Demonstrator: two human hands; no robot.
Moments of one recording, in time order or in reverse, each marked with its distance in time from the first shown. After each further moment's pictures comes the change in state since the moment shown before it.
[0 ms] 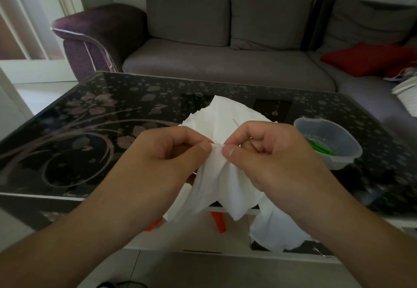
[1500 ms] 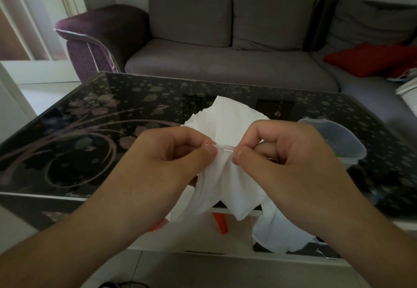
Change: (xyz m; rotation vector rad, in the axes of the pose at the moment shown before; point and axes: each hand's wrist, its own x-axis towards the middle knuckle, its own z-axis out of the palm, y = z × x) left_hand -0.002 0.000 -0.001 -0.080 0.010 -0.016; right_hand -0.012 -0.007 -0.007 -0.076 0.000 -0.167
